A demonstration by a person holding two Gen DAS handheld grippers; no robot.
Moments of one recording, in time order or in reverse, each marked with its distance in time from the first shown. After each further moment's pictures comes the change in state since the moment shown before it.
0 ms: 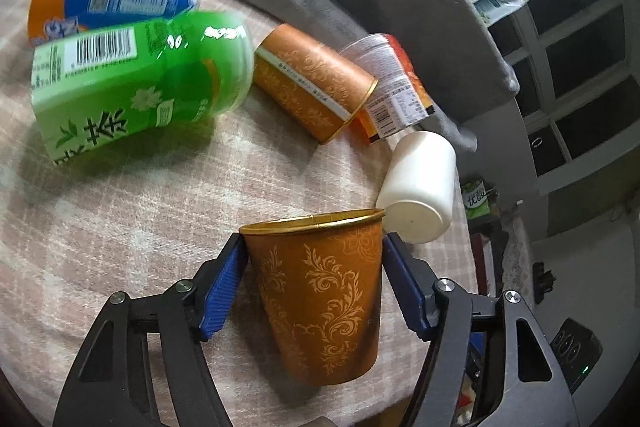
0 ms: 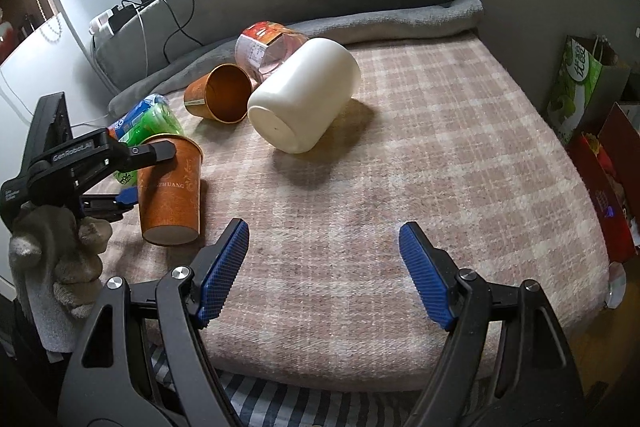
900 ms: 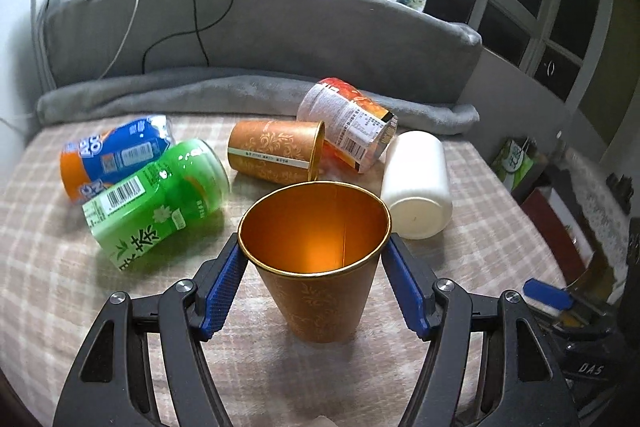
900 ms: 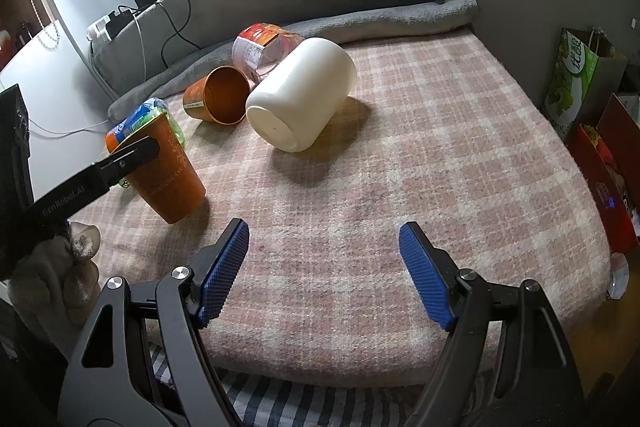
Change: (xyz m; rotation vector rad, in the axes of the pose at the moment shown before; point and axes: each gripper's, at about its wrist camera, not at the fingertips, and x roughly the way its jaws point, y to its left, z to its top) left arm -0.026 -0.058 -0.029 0.459 -0.243 0.244; right arm -0.003 -0.002 -0.003 0.025 -0.003 0.003
